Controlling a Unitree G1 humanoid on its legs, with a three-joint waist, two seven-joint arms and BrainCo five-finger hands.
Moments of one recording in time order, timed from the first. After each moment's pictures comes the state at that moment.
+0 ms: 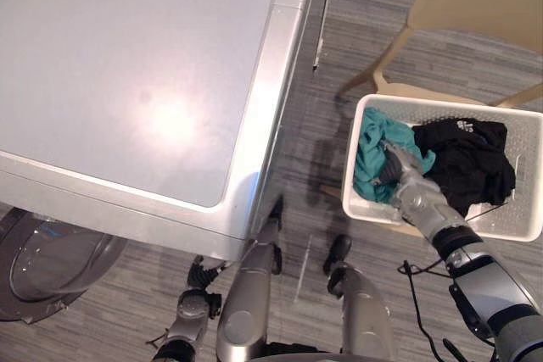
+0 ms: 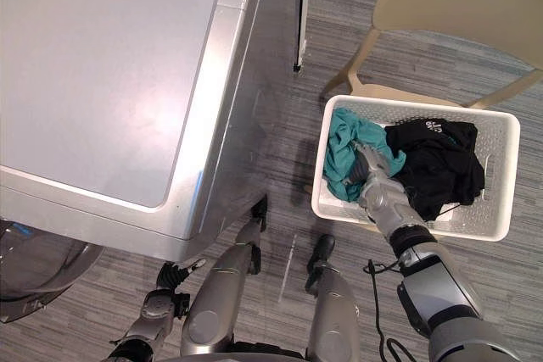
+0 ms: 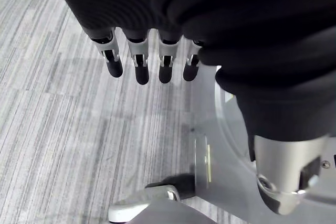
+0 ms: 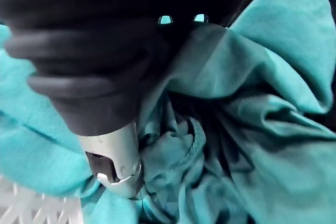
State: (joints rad) left arm -0.07 0.11 0.00 0.91 0.03 -0.11 0.25; right arm -0.70 -0.52 0.41 0.93 -0.48 -0.05 -0.24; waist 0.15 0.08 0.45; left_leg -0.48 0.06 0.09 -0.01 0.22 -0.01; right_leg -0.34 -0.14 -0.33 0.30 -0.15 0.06
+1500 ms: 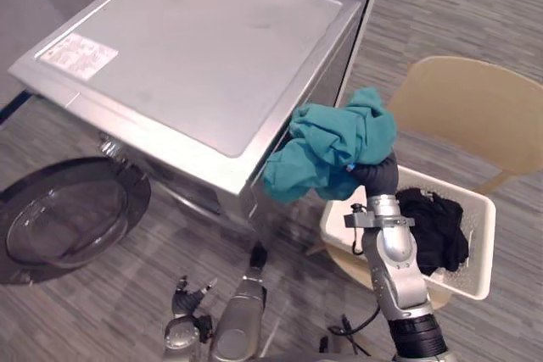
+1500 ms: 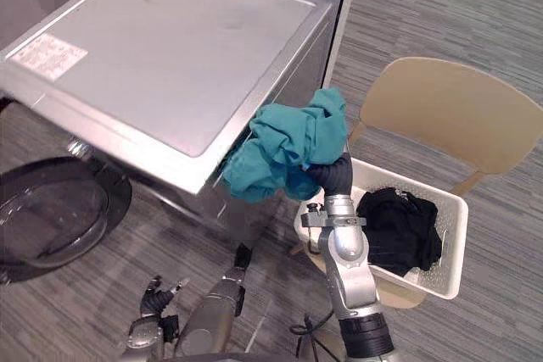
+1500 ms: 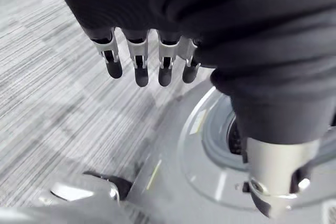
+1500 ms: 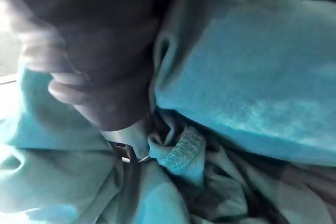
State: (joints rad) left arm 0.21 0.00 -0.01 0.59 0.03 -0.08 0.24; right arm -0.07 -0.20 0.11 -0.12 0.12 -0.23 -0.13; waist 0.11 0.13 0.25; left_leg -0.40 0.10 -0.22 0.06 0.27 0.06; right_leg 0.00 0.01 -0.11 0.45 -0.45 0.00
